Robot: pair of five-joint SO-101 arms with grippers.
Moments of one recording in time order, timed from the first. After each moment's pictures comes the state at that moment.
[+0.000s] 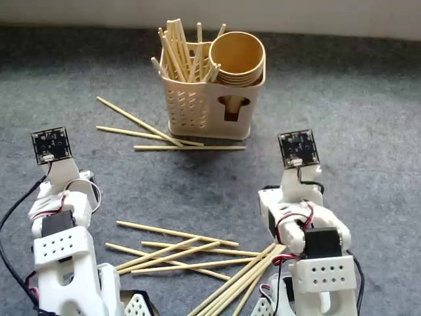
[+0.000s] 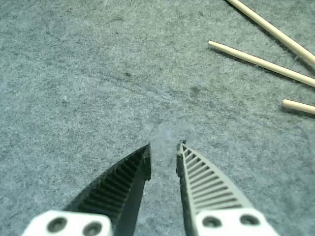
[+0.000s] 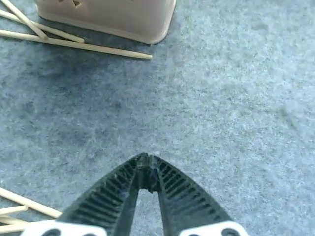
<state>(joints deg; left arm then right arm) -26.7 -54.8 75.1 33.7 1.0 -8.9 -70.5 63.3 64.0 7.6</state>
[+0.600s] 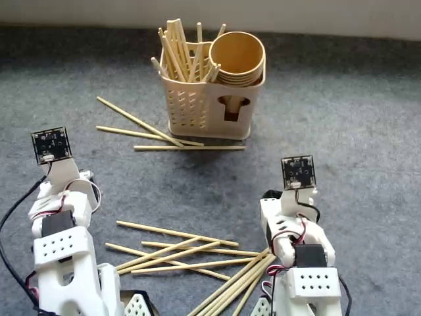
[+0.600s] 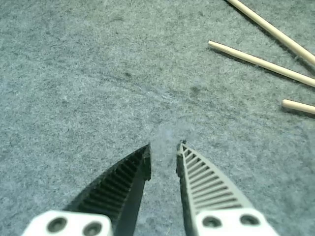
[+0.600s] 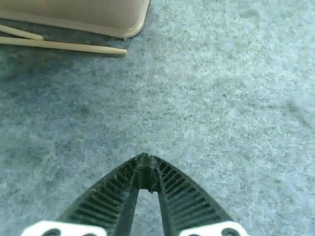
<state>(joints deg) -26.7 -54.8 75.1 33.7 1.0 -5.5 -79.2 89.5 39.5 7.6</state>
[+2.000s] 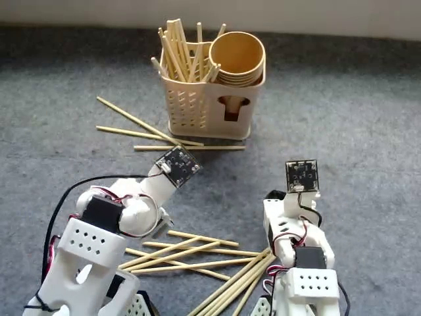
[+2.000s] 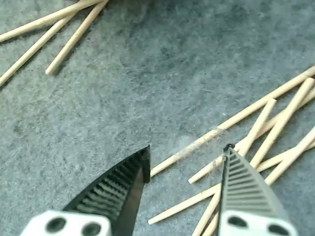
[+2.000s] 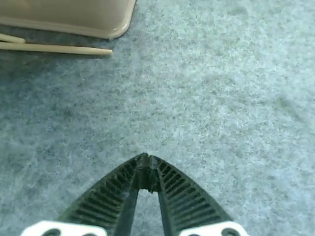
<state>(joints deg) 14.6 -54.8 54.8 78.4 -23.2 -2.1 -79.3 93.2 35.3 7.6</state>
